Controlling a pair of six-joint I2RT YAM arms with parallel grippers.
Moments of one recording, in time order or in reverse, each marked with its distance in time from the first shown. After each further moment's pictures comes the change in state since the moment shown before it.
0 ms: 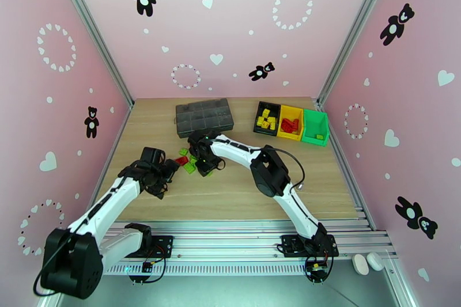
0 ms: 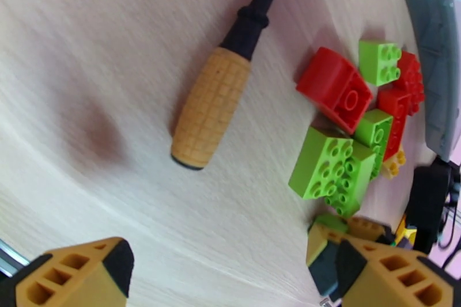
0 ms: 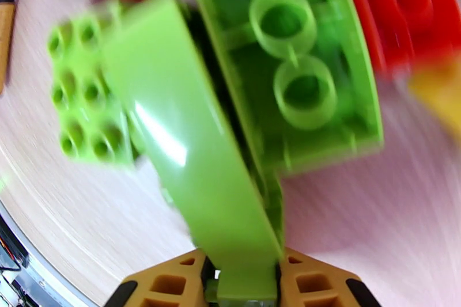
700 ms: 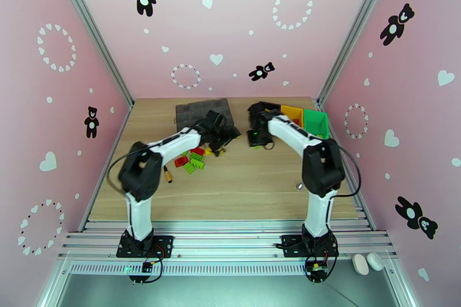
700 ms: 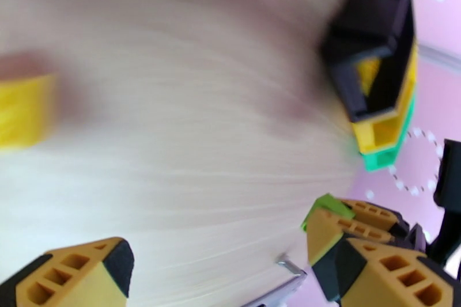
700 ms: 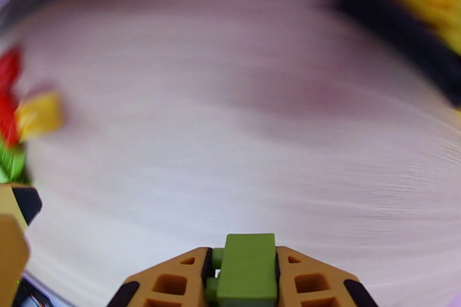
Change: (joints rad) left arm -0.406 0.906 0.942 0.230 0.217 0.068; right arm -0.556 -0.418 -0.386 0.121 0.138 0.113
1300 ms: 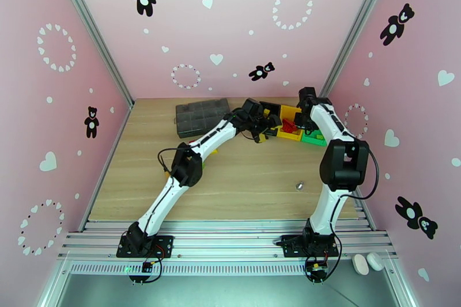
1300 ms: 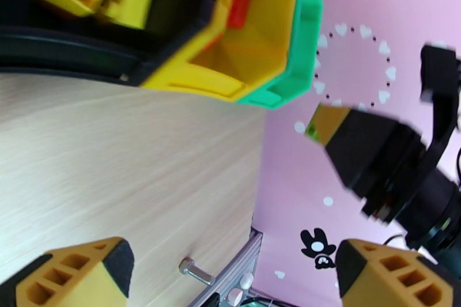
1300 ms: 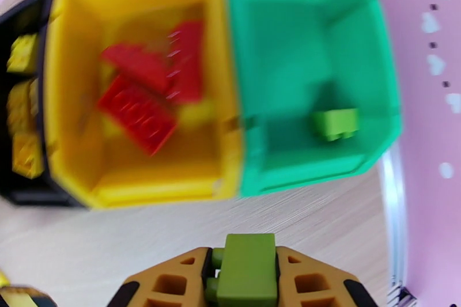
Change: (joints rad) left arm -0.142 0.596 0.960 -0.150 0.236 0.010; right arm -0.393 0.049 0.177 -0.044 0.275 -0.017
